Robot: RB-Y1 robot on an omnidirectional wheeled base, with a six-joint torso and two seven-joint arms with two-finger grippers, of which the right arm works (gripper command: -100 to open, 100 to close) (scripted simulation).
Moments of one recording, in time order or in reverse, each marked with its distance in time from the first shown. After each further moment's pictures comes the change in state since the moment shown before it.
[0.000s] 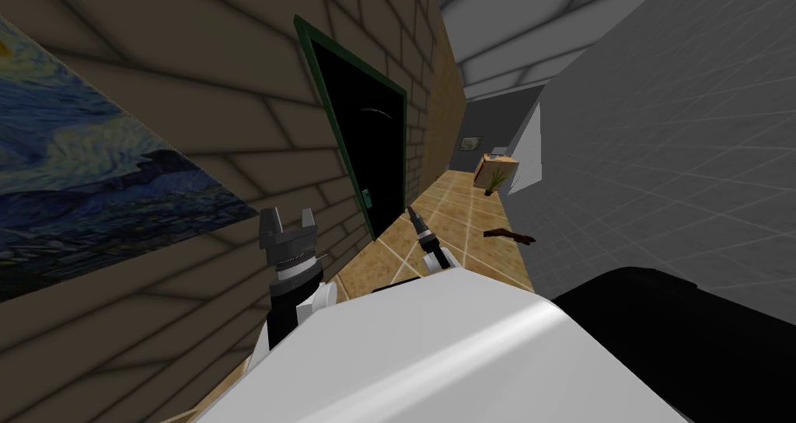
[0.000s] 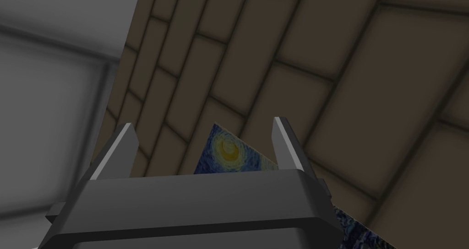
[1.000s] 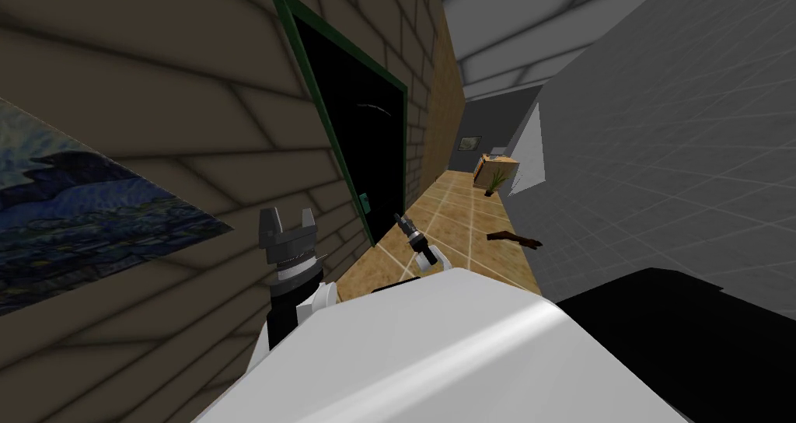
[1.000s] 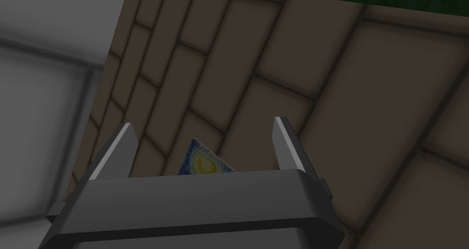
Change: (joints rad) arm -0.131 -0.016 0.087 0.200 0.062 0.012 0.179
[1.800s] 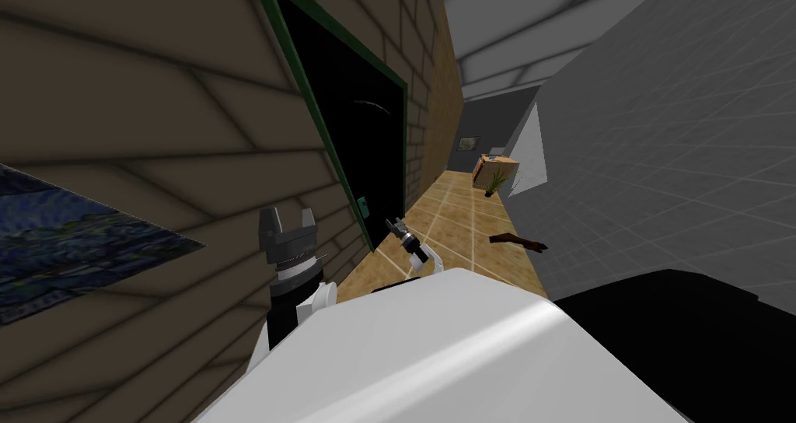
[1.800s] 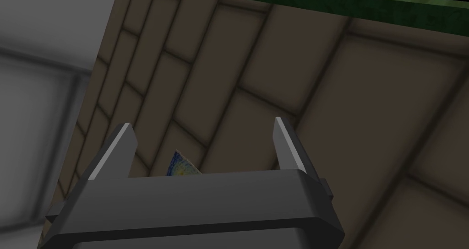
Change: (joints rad) arm -0.110 0.006 0.070 0.169 0.050 0.005 0.146
